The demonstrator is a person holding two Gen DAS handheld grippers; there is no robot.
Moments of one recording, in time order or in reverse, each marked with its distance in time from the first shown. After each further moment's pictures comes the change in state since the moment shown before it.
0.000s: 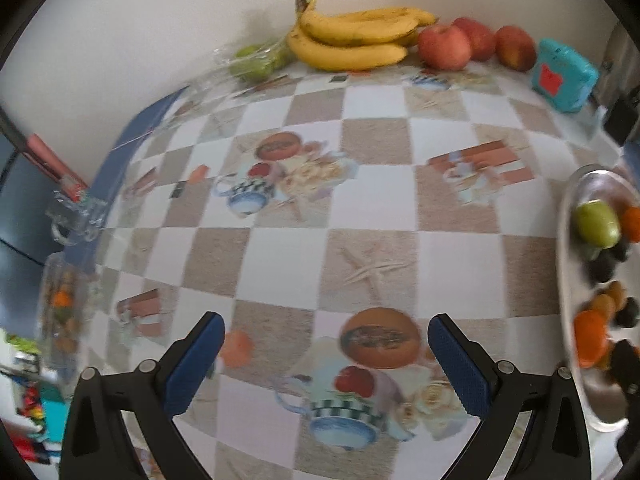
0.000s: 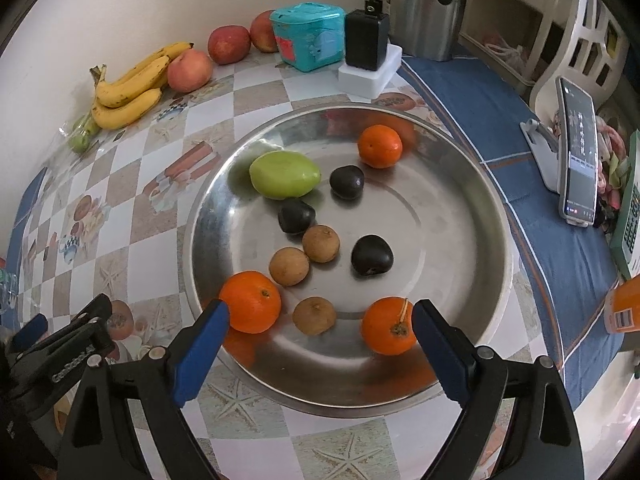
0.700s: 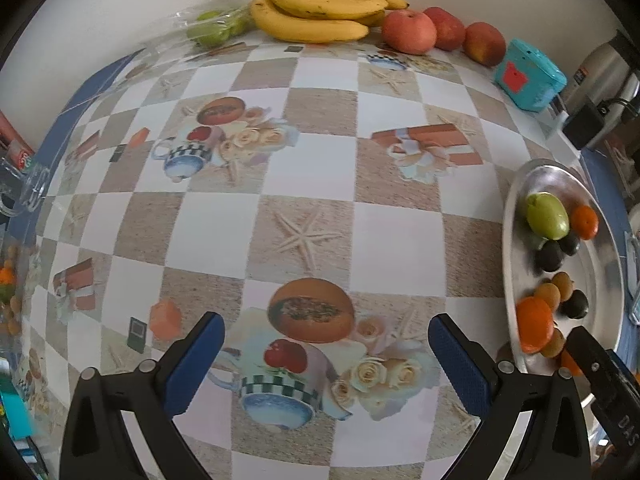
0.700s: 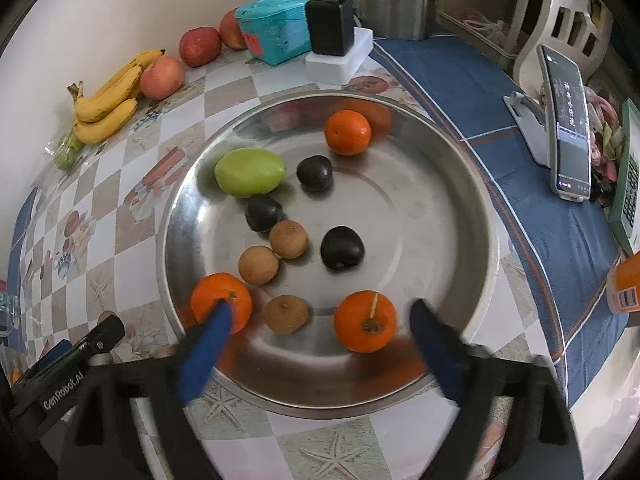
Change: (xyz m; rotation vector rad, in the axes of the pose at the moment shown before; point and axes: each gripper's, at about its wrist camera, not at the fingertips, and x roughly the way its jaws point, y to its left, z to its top) left arm 0.002 -0.006 -0.006 -0.046 0.084 -0.258; right arm 0.008 -0.023 -0.001 0.081 0.034 0.002
